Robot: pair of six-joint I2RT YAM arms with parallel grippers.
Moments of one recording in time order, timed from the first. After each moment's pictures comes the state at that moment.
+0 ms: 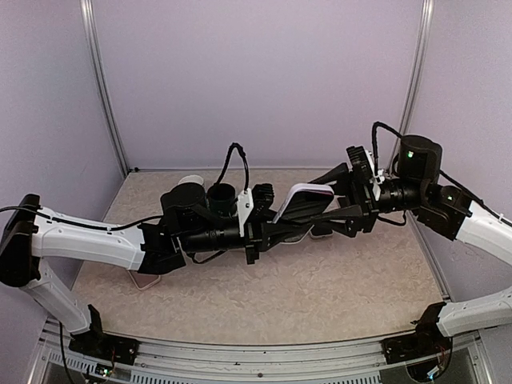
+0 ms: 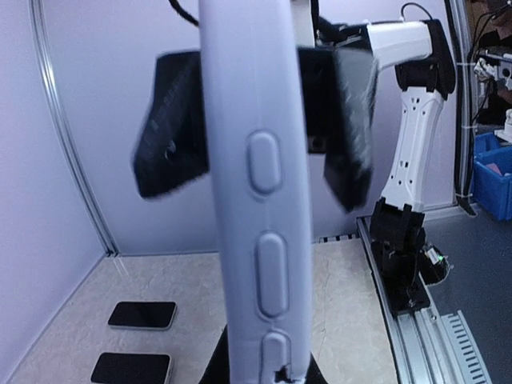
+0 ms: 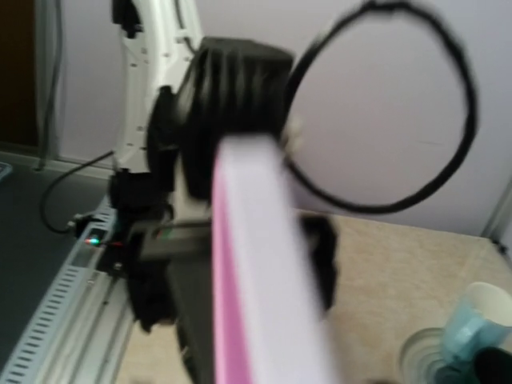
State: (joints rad) left arm -1.11 1.54 0.95 0.67 0.32 0.19; right arm 0.74 1.05 0.98 -0.06 -0.85 -0.32
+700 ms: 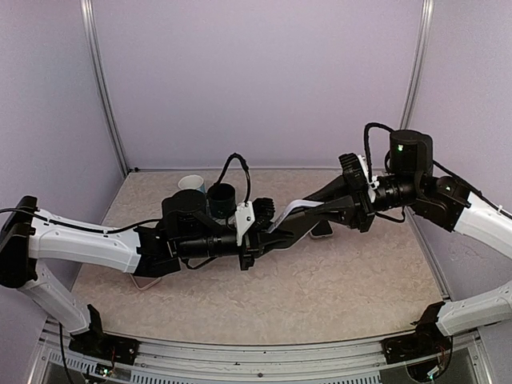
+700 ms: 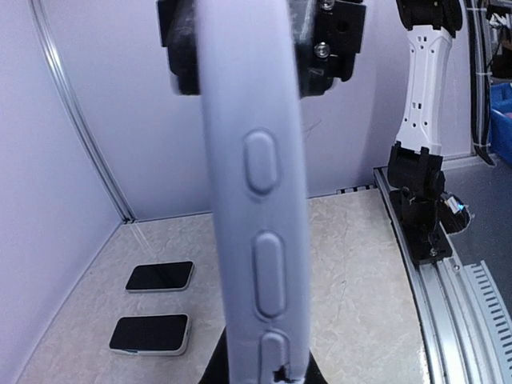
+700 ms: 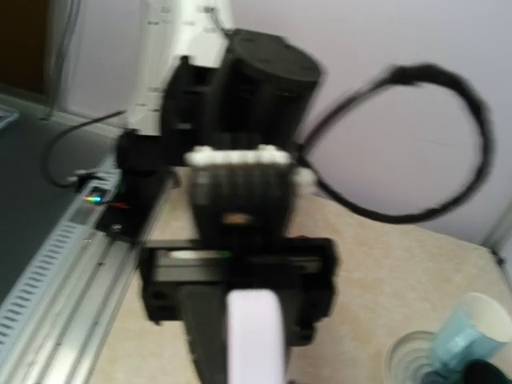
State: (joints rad) left arm -1.11 1.51 0.89 0.57 0.26 0.29; right arm 0.76 1.10 1.07 -0.20 -0.85 -0.51
